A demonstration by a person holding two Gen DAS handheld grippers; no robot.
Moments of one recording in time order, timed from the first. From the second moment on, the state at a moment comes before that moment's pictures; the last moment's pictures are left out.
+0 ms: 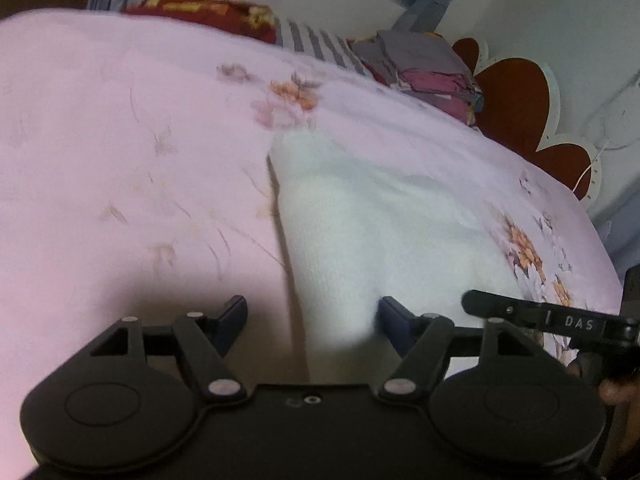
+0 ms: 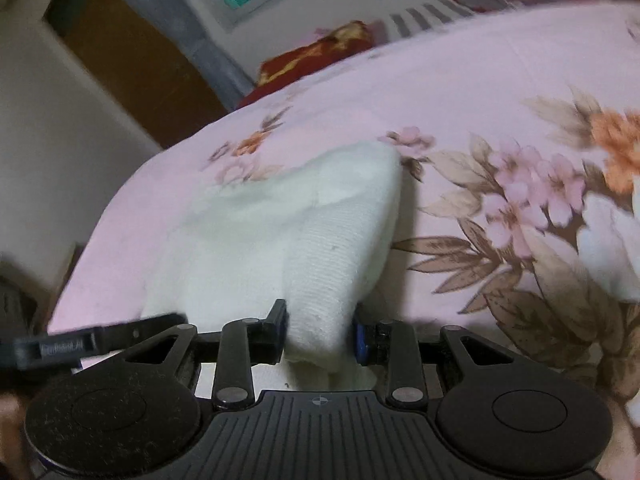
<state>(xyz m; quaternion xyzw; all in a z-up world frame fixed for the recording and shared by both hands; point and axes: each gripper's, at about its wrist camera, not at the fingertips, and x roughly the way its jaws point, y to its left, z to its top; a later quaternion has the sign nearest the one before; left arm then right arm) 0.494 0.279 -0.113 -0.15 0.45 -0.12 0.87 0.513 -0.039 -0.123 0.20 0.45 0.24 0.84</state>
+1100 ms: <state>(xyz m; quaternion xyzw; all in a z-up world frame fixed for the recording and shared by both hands) 0.467 0.226 -0.101 -0.07 0.41 -0.18 0.89 0.469 0.015 -0.085 -0.02 0.35 0.22 0.91</state>
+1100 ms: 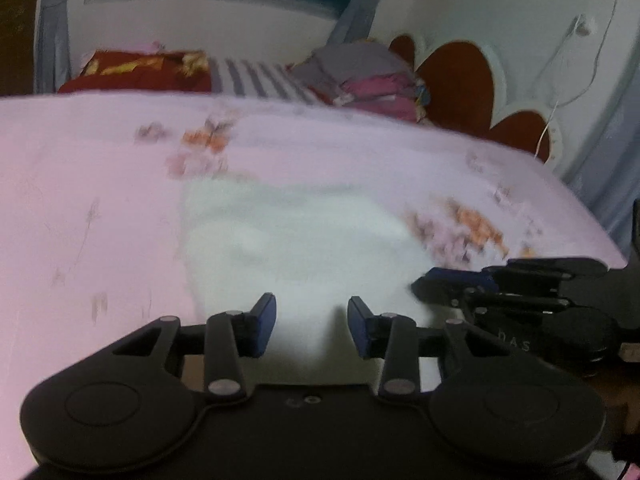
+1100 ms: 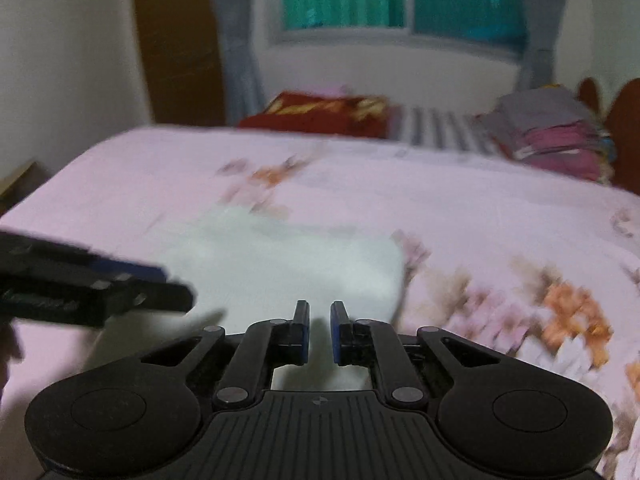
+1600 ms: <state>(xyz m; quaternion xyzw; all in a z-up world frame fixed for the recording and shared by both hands) 0.369 0.231 -0.111 -0.09 0.42 -0.13 0.89 0.400 0.006 -0.084 -0.04 0.39 0.27 0.88</state>
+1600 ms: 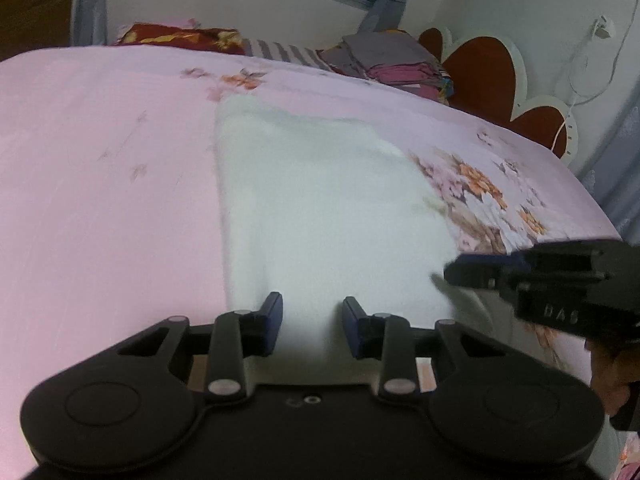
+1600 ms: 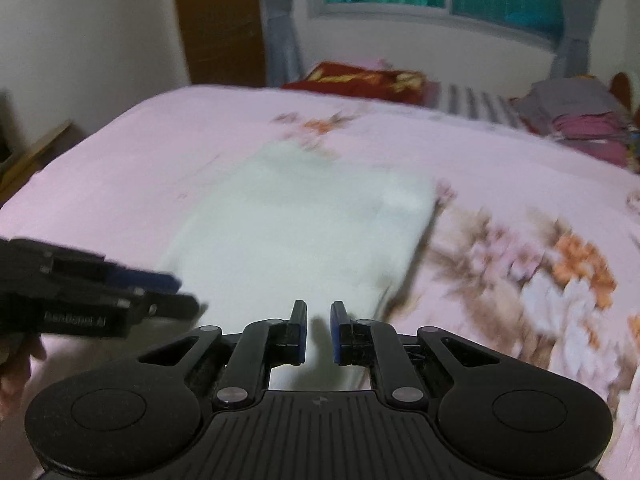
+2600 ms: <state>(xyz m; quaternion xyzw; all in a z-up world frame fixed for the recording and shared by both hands) 0.183 0.184 -0.013 -0.07 0.33 -0.08 0.94 0.211 -0.084 0.003 0.07 0.34 0.21 0.91</state>
